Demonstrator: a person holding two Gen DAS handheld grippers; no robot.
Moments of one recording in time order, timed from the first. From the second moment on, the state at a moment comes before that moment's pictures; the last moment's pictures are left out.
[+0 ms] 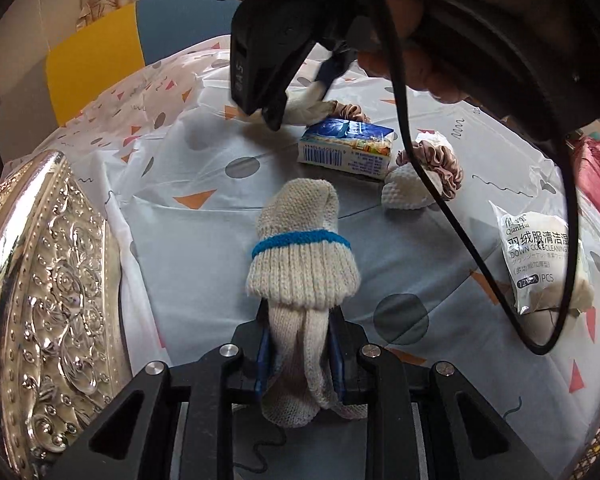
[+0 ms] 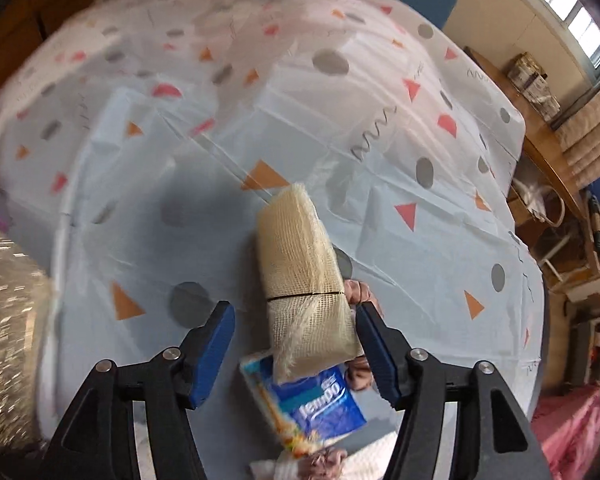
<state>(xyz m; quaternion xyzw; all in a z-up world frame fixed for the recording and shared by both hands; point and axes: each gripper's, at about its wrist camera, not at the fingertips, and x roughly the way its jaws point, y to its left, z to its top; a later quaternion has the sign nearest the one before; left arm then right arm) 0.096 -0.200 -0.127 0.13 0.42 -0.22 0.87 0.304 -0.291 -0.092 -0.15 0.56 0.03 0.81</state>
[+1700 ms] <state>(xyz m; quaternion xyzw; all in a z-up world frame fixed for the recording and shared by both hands) 0.094 0.172 0.011 -0.12 0.36 0.06 0.92 0.137 -0.265 -0.117 -0.06 0.53 0.07 0.85</state>
